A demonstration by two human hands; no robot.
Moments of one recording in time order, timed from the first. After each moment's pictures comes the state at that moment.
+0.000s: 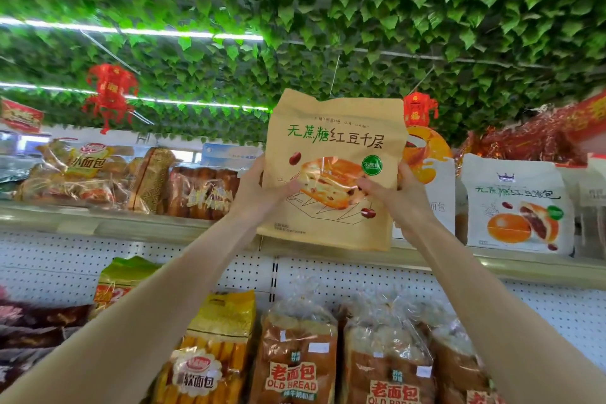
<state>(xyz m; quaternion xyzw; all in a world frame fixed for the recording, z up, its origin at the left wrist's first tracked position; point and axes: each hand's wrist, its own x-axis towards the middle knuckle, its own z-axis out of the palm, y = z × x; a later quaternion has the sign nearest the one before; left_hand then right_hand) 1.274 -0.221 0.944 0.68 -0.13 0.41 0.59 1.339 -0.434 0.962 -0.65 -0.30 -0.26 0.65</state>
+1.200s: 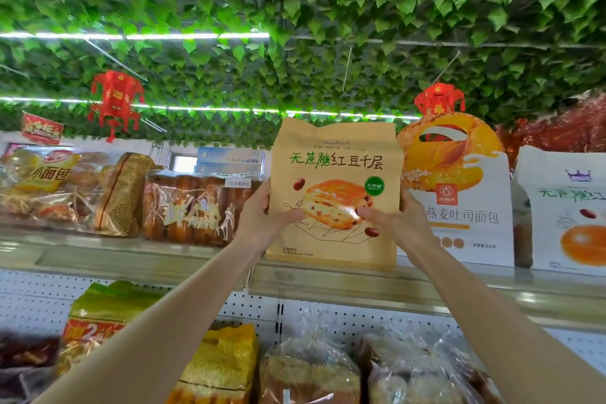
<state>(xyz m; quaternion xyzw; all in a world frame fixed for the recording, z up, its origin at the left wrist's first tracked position) 1.432 -0.181 0.940 0.69 -0.13 0.41 0.59 1.513 -0.403 0.955 -0.68 -0.27 -0.24 0.63</state>
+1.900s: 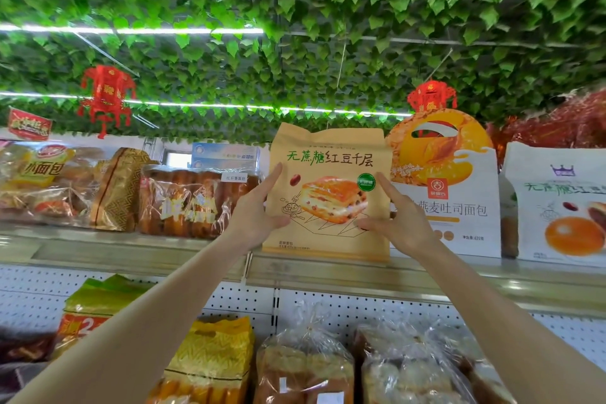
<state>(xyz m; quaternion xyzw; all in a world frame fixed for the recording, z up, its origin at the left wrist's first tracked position) 1.419 -0.171 0.941 0.81 -0.12 0.40 0.41 1.488 -0.420 0.950 -0.80 -0.31 -0.30 0.43</state>
